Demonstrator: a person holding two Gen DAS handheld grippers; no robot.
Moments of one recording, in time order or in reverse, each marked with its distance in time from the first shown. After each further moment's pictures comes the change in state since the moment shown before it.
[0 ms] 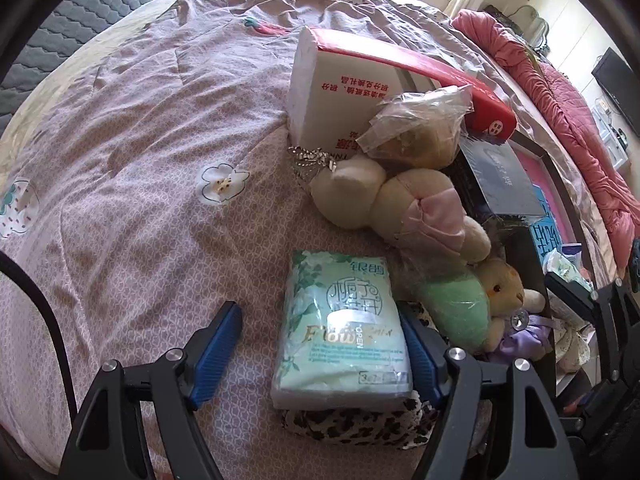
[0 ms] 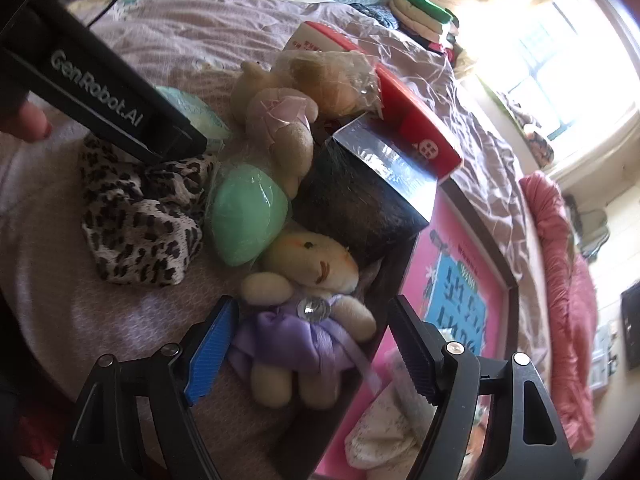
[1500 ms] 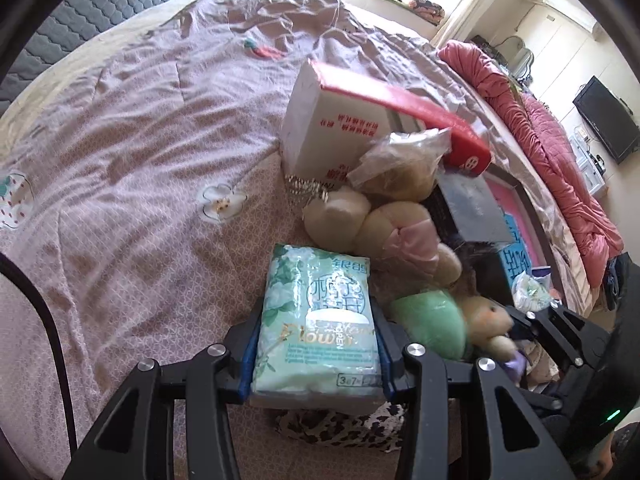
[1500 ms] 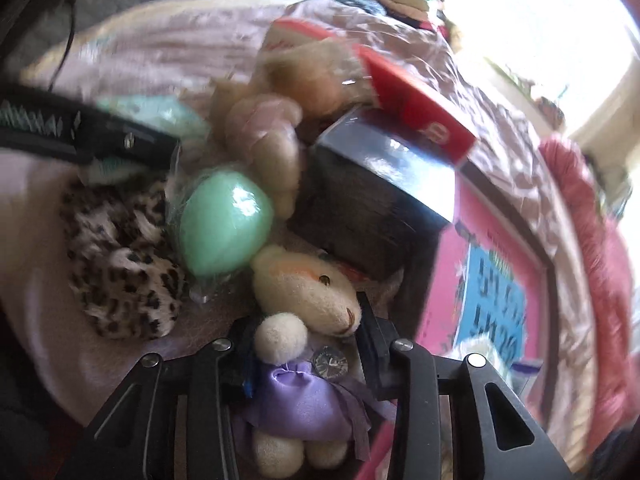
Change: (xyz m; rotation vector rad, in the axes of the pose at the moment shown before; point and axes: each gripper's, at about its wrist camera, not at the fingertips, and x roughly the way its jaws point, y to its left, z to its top) left arm -0.017 0.010 0.001 -0.041 -0.099 -0.105; right arm 0.016 -0.038 0.008 0.287 -0.027 0.198
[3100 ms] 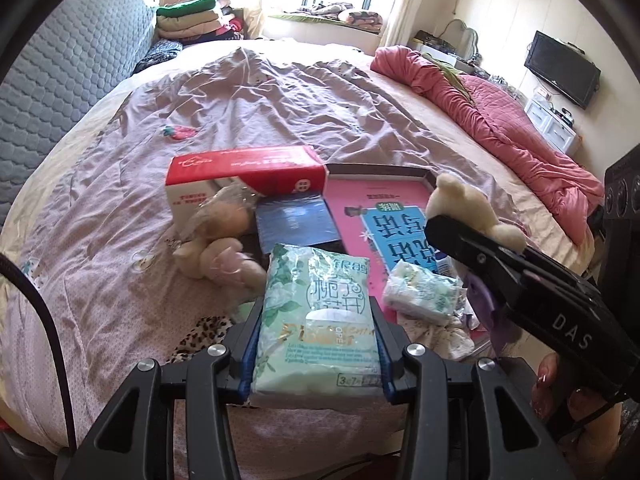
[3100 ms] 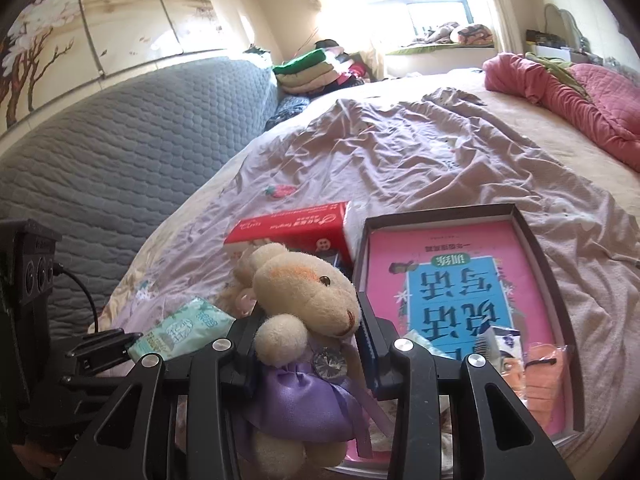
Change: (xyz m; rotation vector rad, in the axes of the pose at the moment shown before) left arm -0.073 -0.147 -0.027 0.229 -0.117 0.021; right arm -0.132 -0.114 -0.034 0.548 -0.365 0.251
